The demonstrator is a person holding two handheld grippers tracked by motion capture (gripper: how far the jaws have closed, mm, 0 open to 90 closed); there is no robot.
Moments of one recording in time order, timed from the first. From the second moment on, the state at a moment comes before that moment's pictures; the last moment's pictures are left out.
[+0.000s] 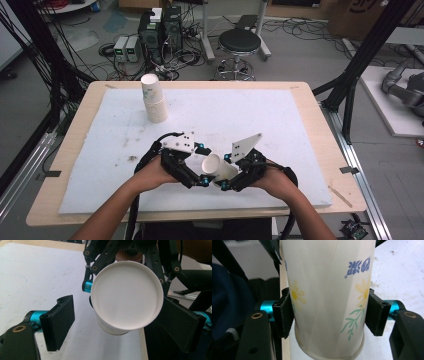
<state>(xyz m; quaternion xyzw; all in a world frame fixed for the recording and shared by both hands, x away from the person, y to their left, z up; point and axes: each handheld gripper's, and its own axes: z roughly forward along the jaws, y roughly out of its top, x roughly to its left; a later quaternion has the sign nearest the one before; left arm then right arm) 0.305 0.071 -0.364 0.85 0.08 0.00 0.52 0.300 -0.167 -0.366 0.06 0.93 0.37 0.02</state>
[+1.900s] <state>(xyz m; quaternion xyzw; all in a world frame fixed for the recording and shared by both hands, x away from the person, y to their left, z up) 0.298 0.088 -0.378 0.80 0.08 0.00 0.59 0.294 -0.207 -0.362 0.10 0.86 0.49 0.04</state>
